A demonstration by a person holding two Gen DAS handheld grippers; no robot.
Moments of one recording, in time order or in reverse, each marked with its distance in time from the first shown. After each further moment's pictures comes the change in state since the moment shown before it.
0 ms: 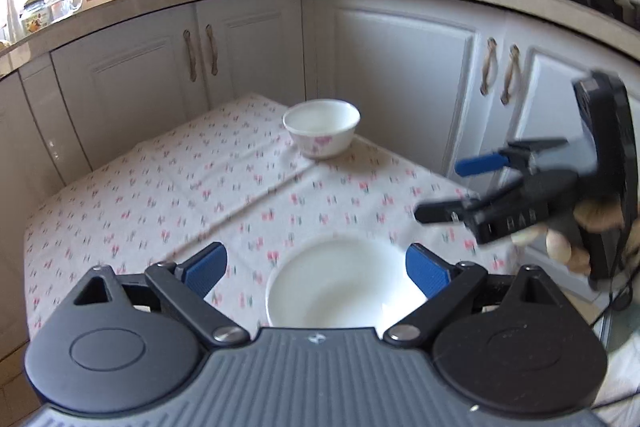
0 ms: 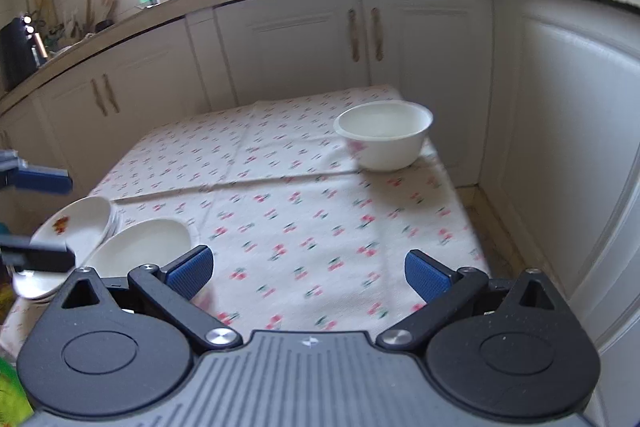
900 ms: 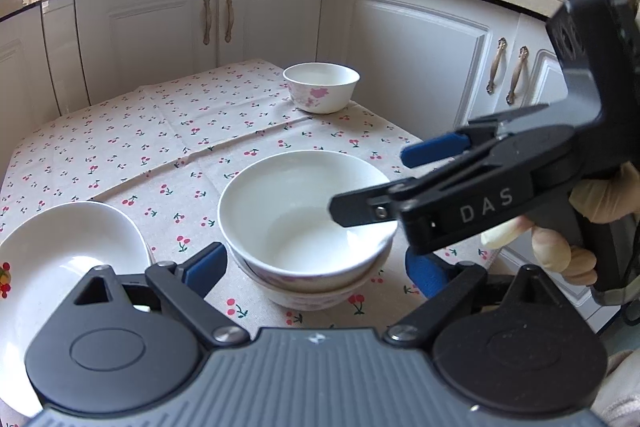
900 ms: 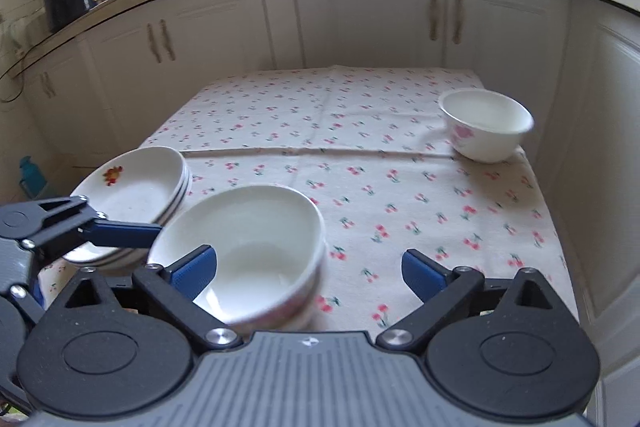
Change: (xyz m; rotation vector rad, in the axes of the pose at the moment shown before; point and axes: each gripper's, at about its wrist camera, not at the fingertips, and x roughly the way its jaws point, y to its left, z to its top) left arm 0.005 -0.027 -0.077 -0.129 -0.020 0.005; right arm 0.015 0.067 -0.003 -0.114 0.122 0.117
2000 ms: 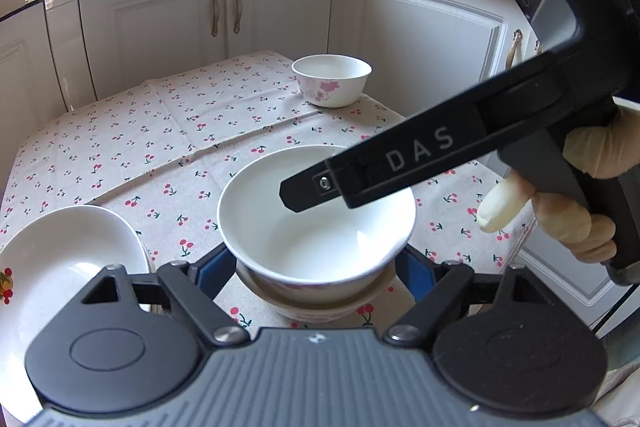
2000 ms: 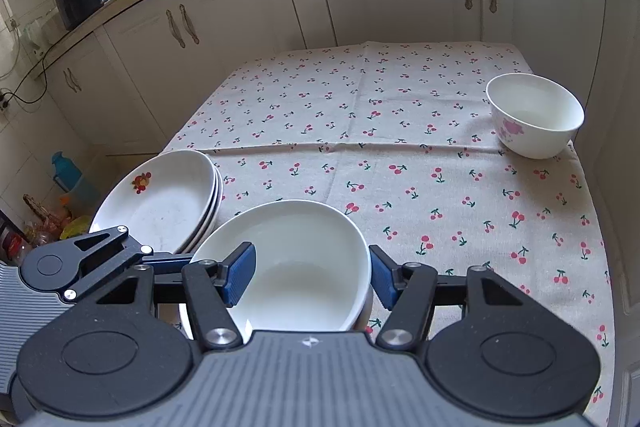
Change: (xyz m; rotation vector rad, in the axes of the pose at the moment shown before) left arm 0.015 0.001 0.009 -0.001 0.035 0.040; right arm 0.025 0.004 0.038 0.033 0.117 0.133
